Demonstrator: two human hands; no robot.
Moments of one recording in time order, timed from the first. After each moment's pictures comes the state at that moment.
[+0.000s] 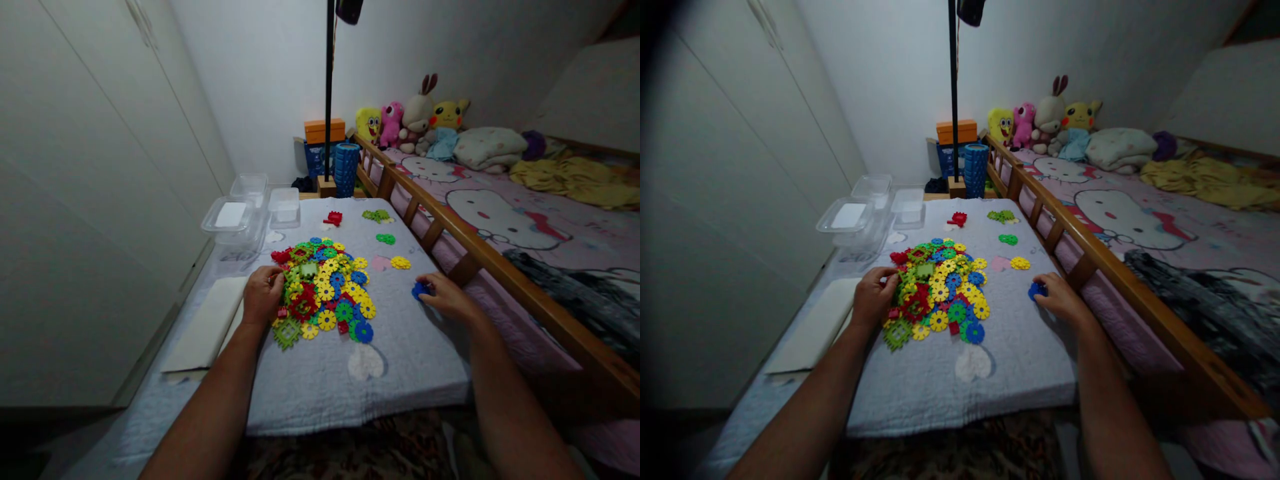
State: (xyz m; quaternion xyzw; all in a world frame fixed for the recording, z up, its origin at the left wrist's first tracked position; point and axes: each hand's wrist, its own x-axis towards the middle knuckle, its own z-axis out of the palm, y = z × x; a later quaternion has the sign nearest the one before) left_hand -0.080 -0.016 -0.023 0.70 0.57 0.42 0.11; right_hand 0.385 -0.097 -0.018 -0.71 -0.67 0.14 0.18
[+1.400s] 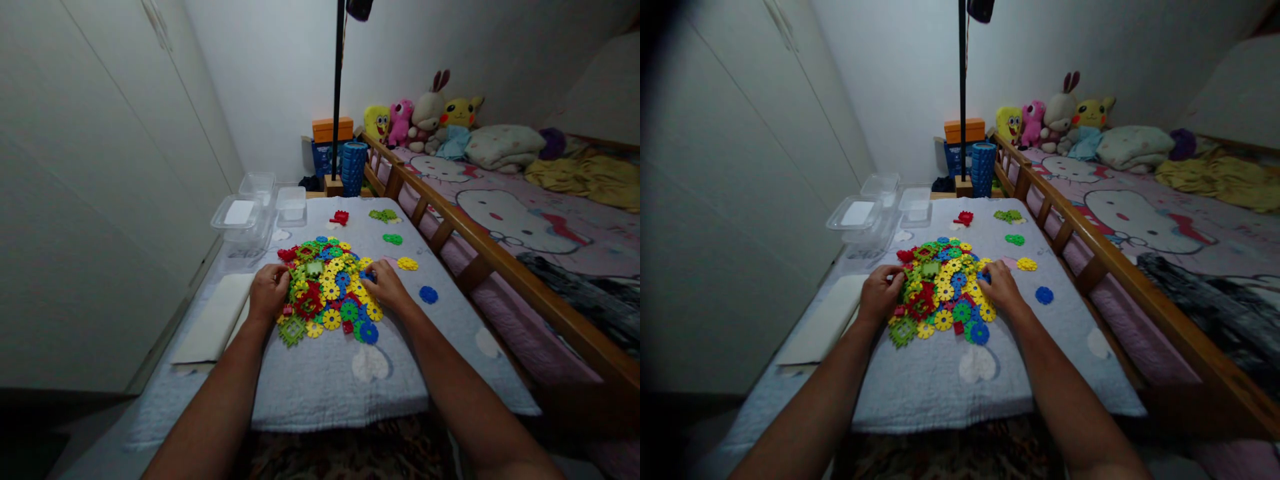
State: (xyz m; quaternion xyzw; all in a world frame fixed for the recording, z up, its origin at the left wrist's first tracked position) left_hand -0.081 -0.015 -0.025 0.68 0.58 0.42 0.13; right_hand 0.243 -0.035 -0.033 -0.61 -0.73 0.10 0.28
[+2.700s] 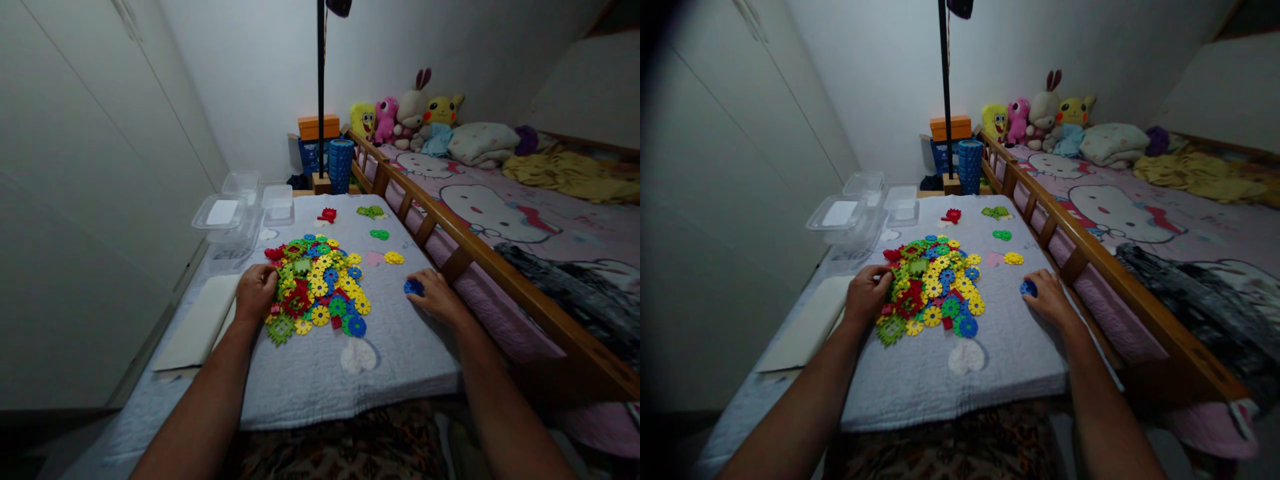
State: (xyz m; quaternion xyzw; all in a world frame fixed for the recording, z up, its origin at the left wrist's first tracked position) left_hand -0.082 -0.014 -0.026 0.70 0.59 0.39 0.12; right_hand 0.362 -0.116 -0.015 -0.69 -0.70 0.05 0.16
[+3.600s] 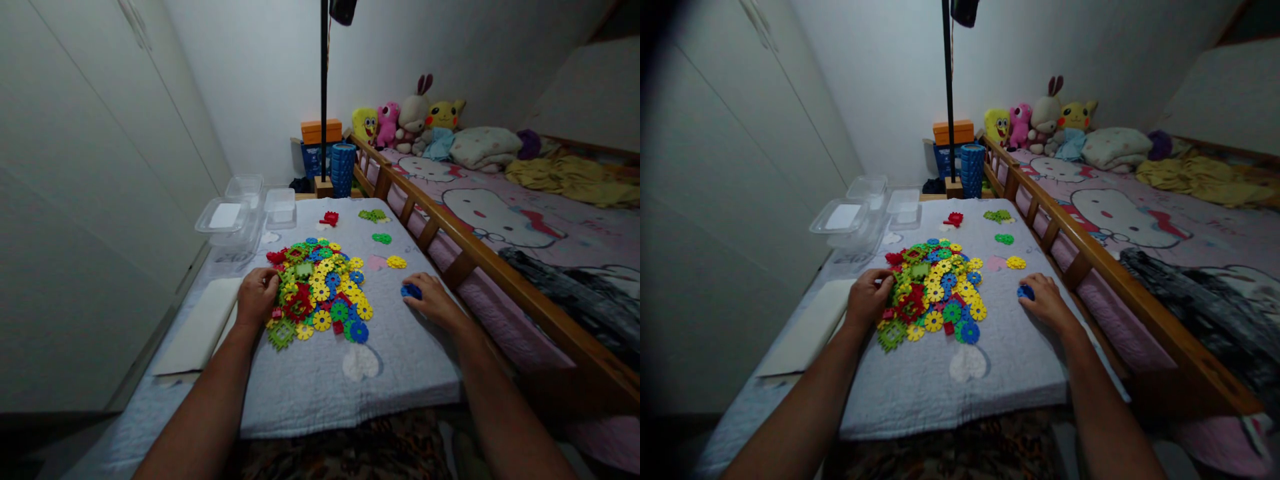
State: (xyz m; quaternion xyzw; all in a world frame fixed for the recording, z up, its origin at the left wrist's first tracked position) left_hand -0.082 -0.015 -0.024 0.69 0.59 0.40 0.12; right_hand 0.357 -0.106 -0.019 -0.68 -0.72 0.06 0.17
